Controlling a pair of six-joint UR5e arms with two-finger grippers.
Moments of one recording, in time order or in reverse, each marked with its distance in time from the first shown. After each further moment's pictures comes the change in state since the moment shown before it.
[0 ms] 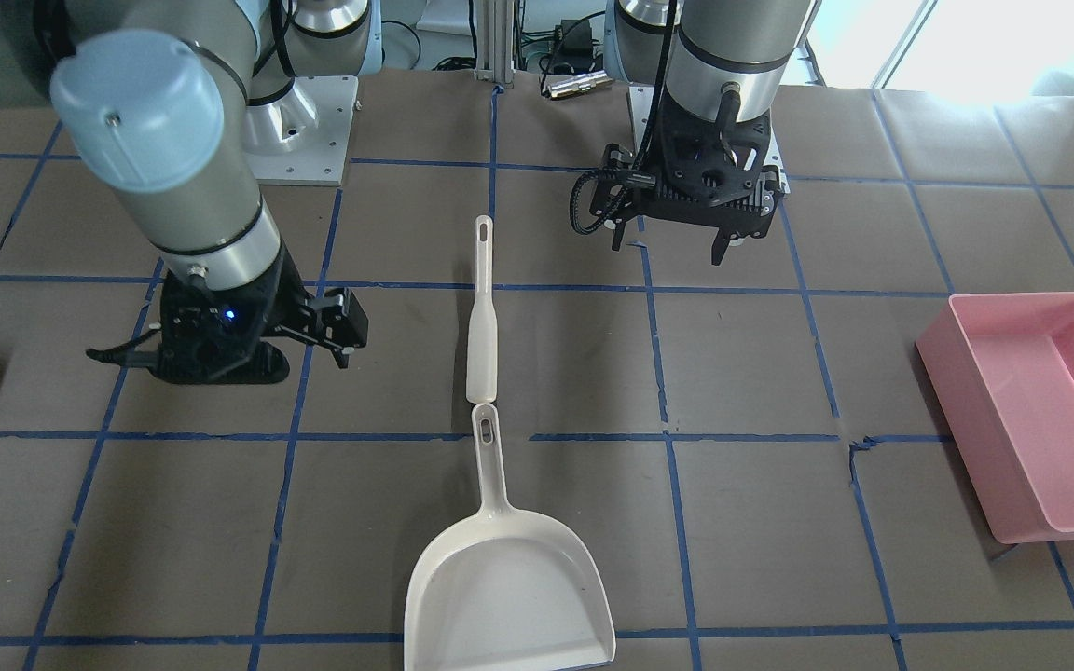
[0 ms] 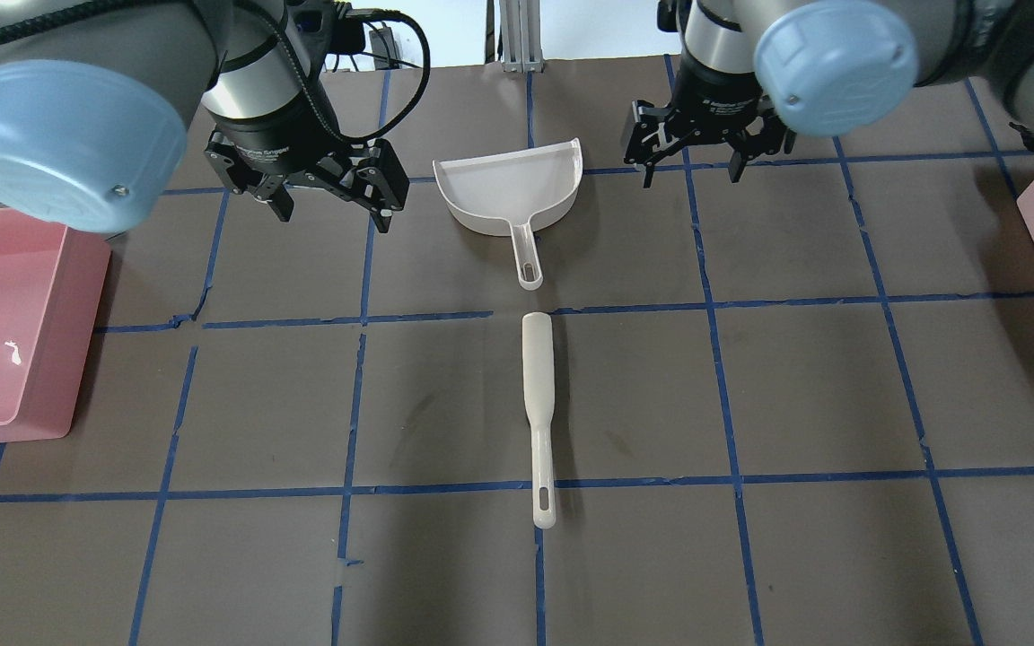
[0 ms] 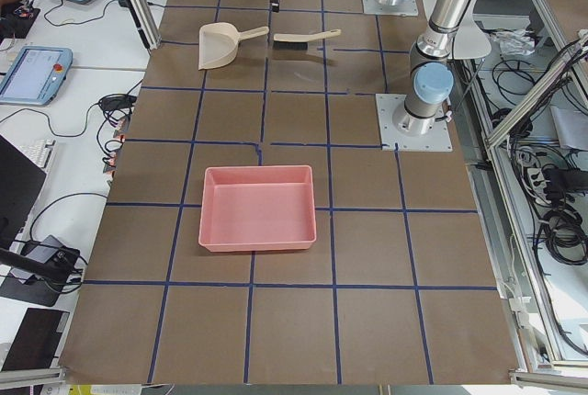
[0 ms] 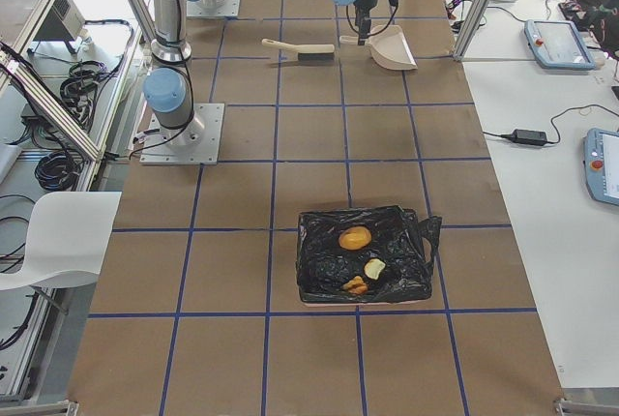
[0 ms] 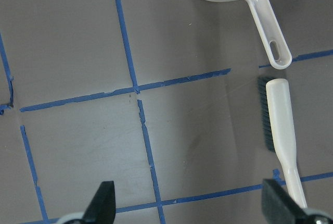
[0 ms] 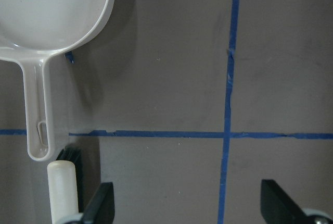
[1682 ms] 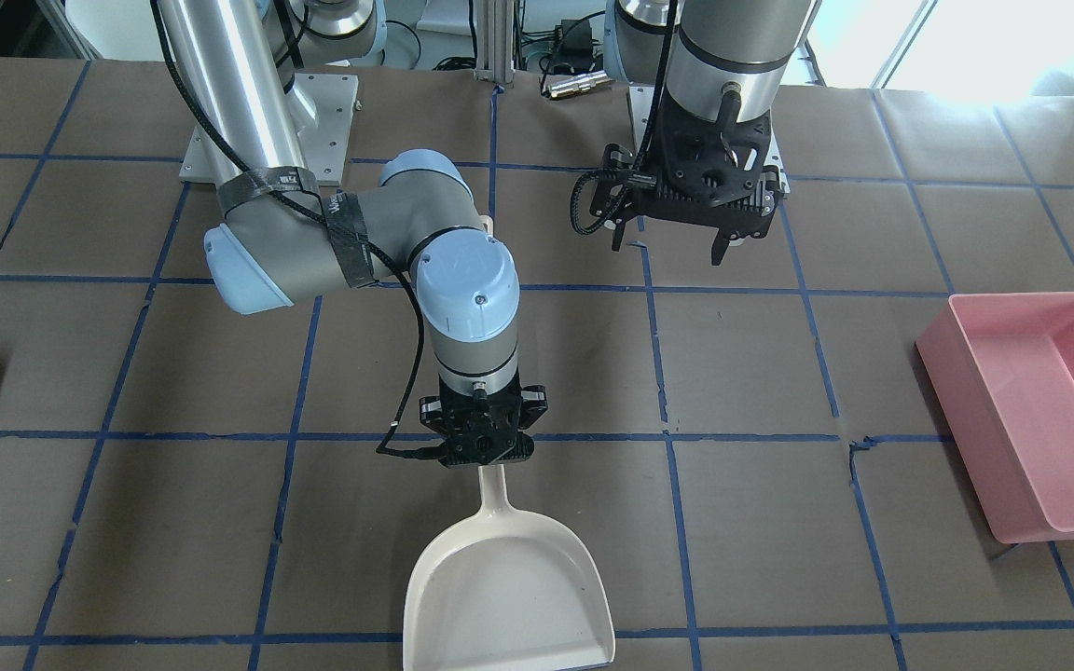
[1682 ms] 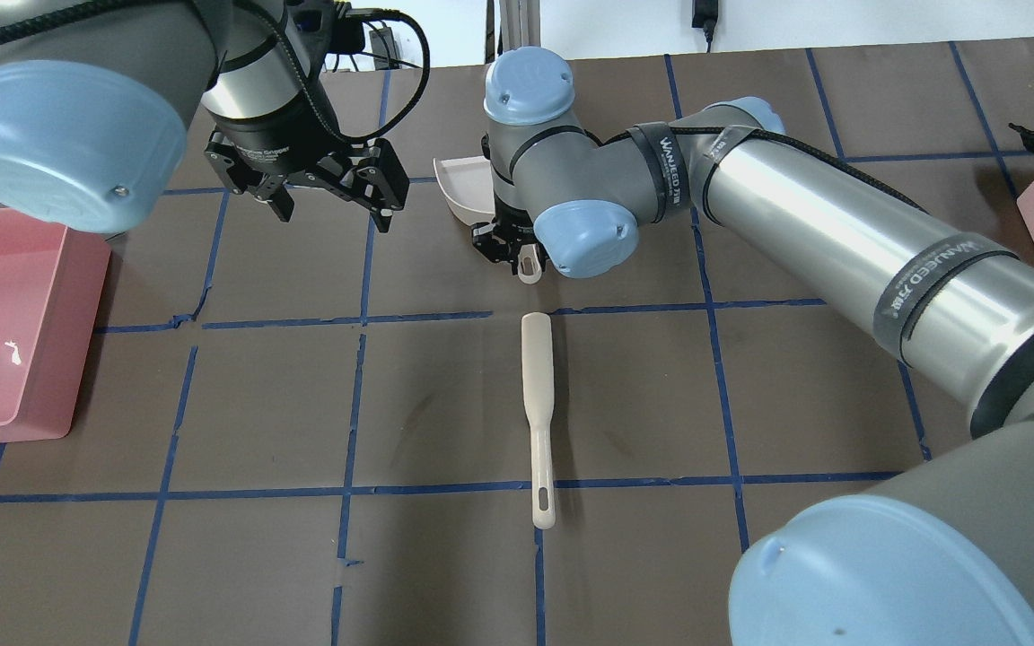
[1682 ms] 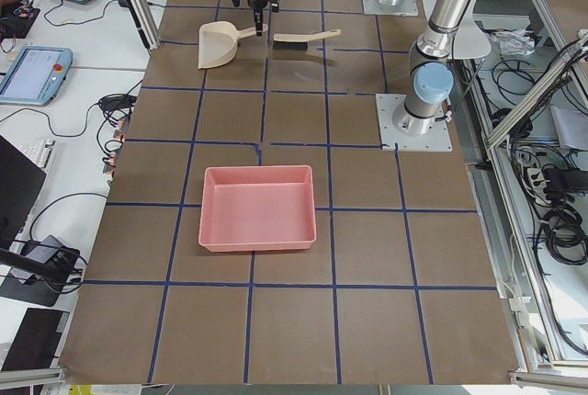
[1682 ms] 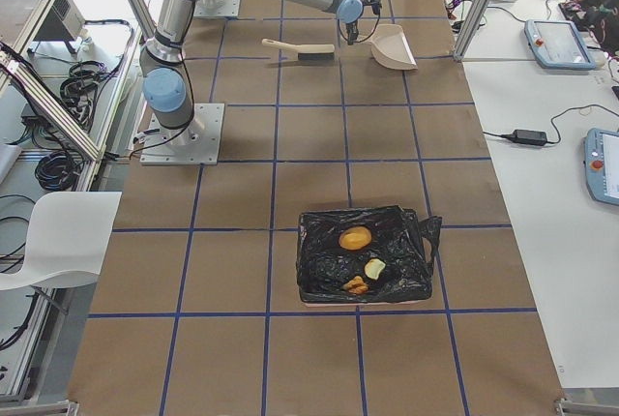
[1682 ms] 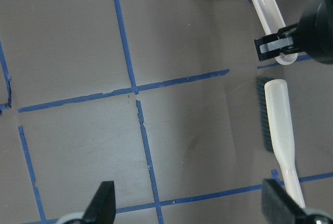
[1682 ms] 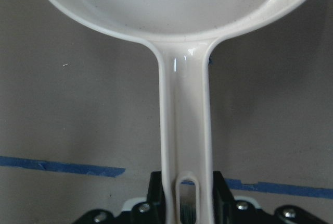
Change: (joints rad) left arm 0.001 -0.001 0.000 0.001 0.001 -0.002; right arm 0.272 0.332 0.047 -0.427 0.018 0.197
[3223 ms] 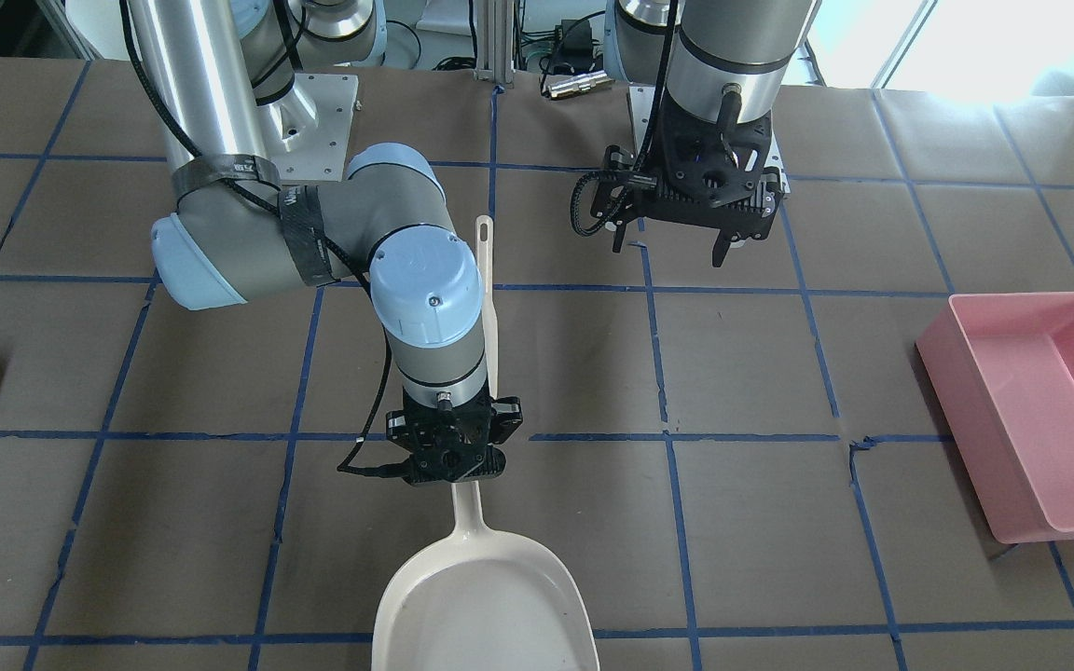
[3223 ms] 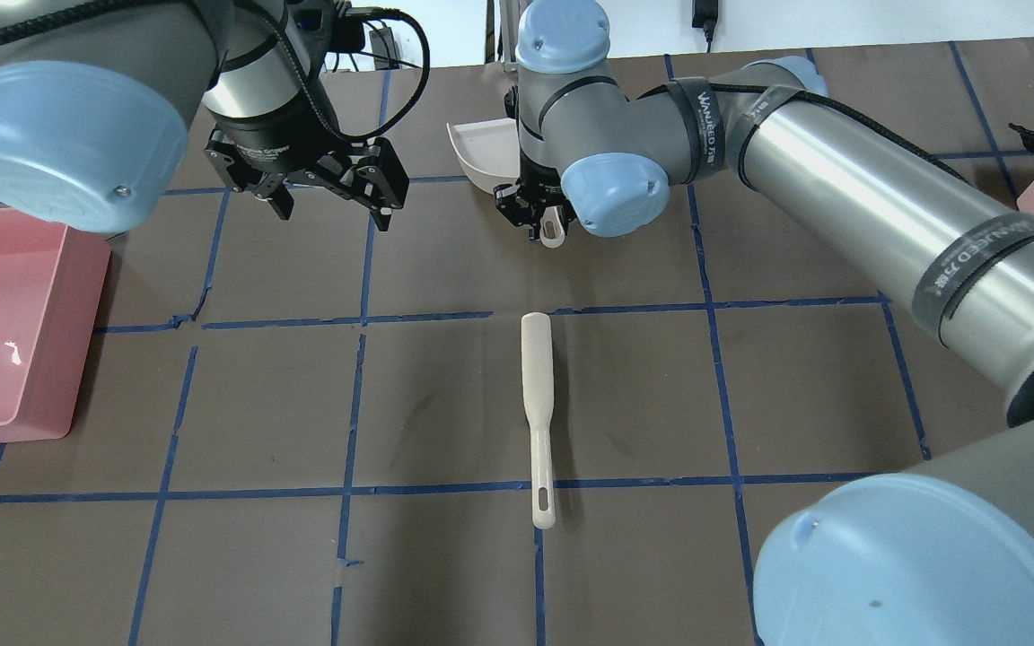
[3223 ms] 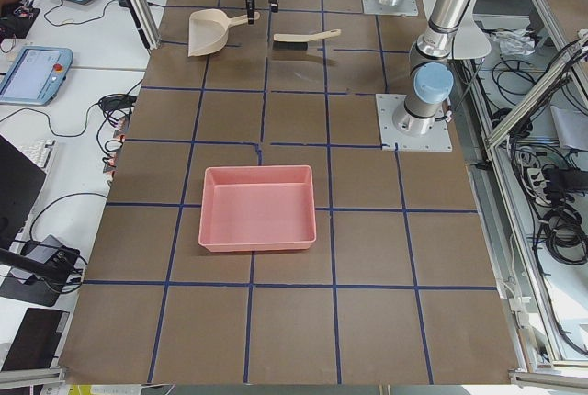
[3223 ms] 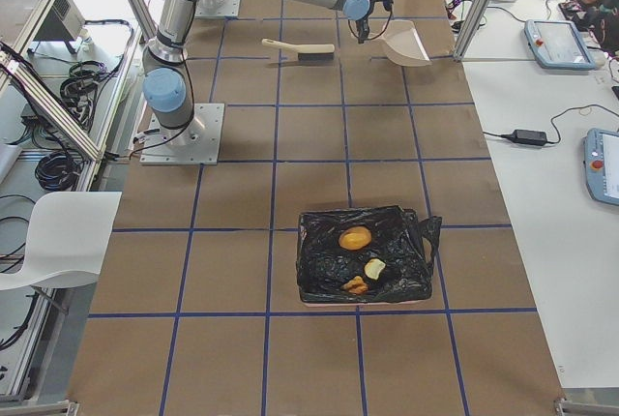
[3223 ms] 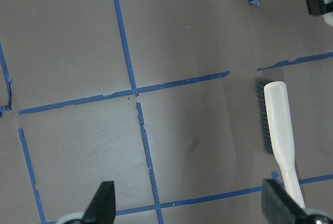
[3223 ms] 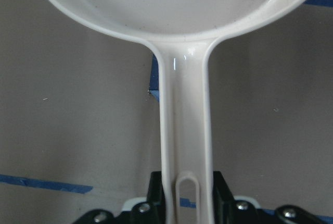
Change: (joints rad) left arm 0.000 -0.002 0.000 0.007 0.001 0.003; right arm -0.046 -0.015 -0.041 0.032 -0.008 -0.067
